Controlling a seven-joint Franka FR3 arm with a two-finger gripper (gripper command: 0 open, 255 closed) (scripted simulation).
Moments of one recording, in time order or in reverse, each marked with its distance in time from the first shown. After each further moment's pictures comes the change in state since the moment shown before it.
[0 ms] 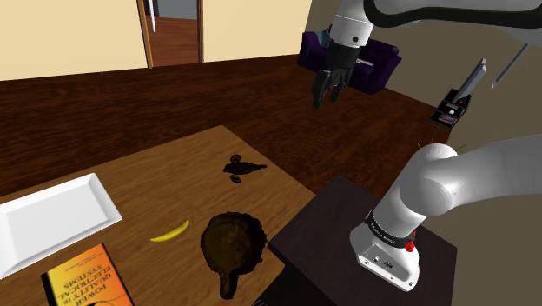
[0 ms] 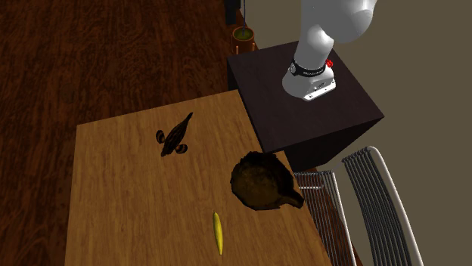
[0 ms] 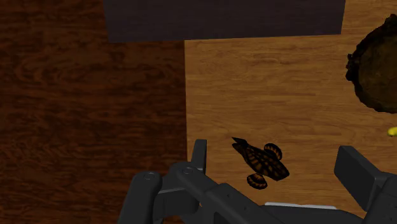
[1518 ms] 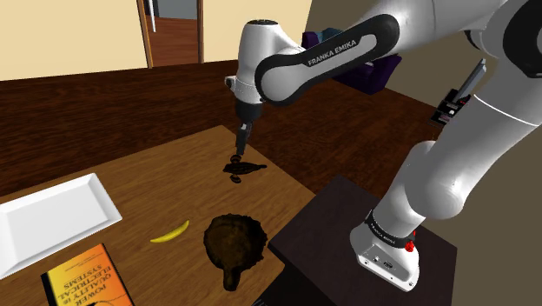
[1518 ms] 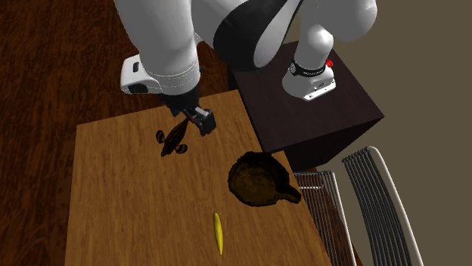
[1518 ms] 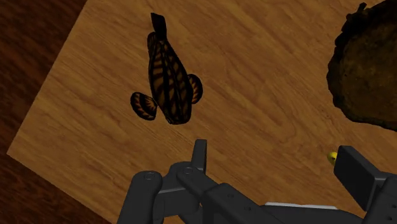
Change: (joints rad) arm 0.193 0.665 0.134 0.121 -0.049 0.587 -0.337
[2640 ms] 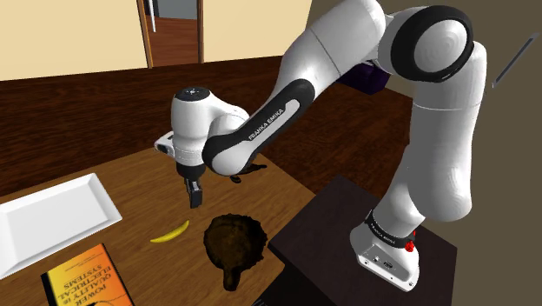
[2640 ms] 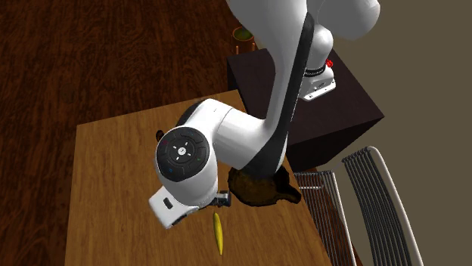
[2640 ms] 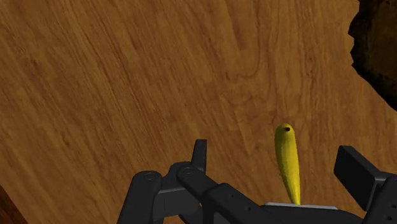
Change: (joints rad) arm 0.163 0.521 0.086 0.279 -0.252 0.244 -0.138
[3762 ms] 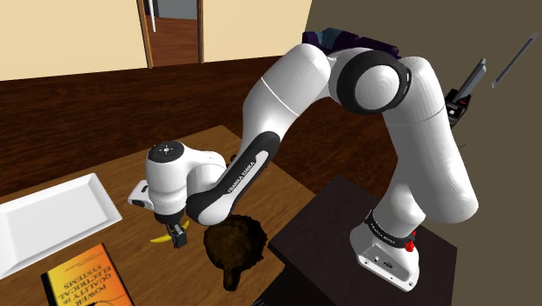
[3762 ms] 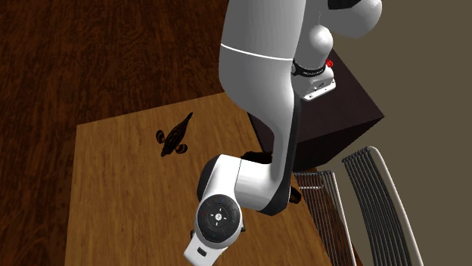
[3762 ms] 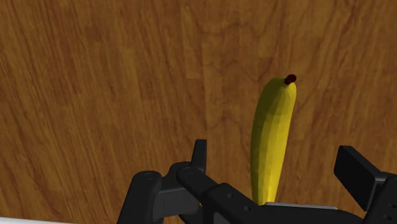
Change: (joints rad) arm 0.142 0.314 -0.031 0.200 -0.163 0.108 -0.043
